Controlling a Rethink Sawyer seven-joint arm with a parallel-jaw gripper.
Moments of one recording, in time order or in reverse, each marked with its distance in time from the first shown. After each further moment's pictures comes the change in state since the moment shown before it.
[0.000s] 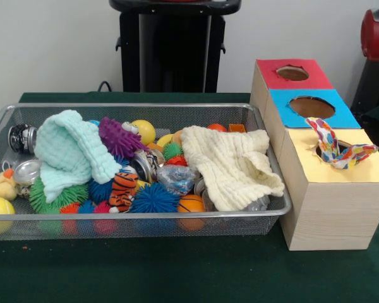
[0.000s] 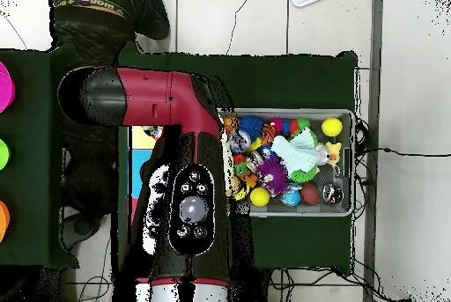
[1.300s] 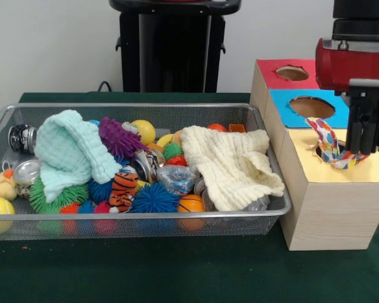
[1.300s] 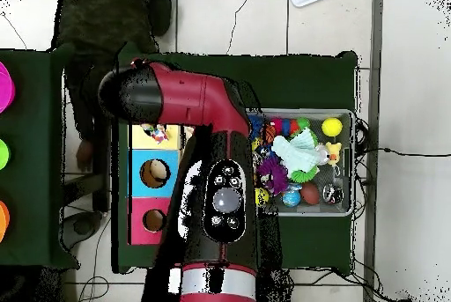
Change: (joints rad) arm -0.066 0.027 0.004 0.029 -0.019 -0.159 0.000
